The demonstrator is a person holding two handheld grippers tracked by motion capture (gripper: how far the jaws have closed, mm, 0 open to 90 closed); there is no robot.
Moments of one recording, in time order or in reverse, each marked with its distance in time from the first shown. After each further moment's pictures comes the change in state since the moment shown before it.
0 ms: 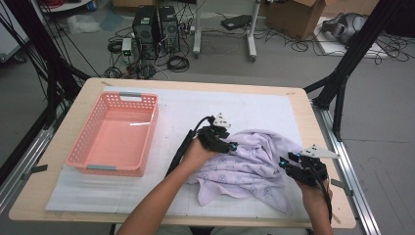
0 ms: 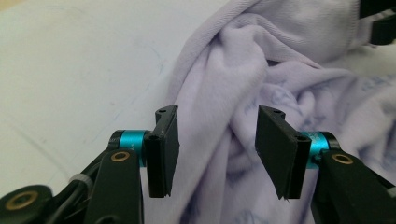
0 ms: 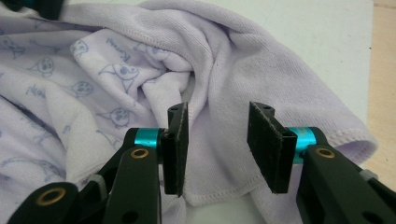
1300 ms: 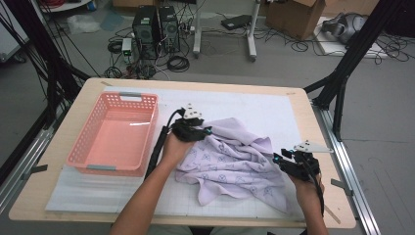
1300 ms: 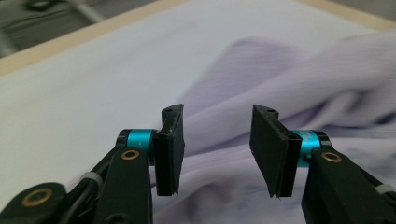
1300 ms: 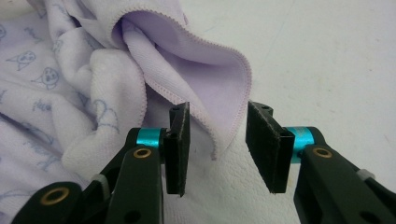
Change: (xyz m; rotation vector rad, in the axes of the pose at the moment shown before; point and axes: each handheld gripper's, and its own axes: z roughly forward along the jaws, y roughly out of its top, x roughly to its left) left arm 0.047 -0.031 -0.043 -0.130 0.153 -0.055; right arm 0.002 0.007 0.021 -0.011 0.040 0.018
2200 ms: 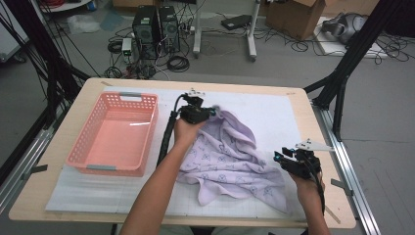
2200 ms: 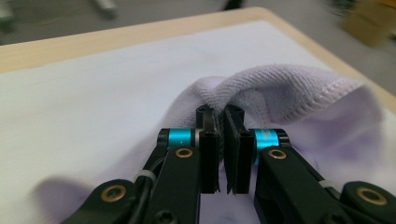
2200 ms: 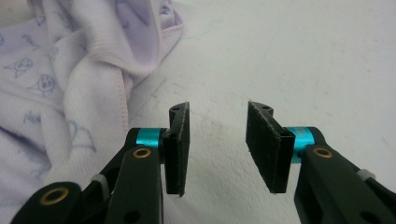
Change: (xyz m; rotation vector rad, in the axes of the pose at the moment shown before) left arm 0.041 0.034 0.020 -0.035 0.124 -0.292; right arm -0.006 0.001 0.002 -0.005 0.009 0.016
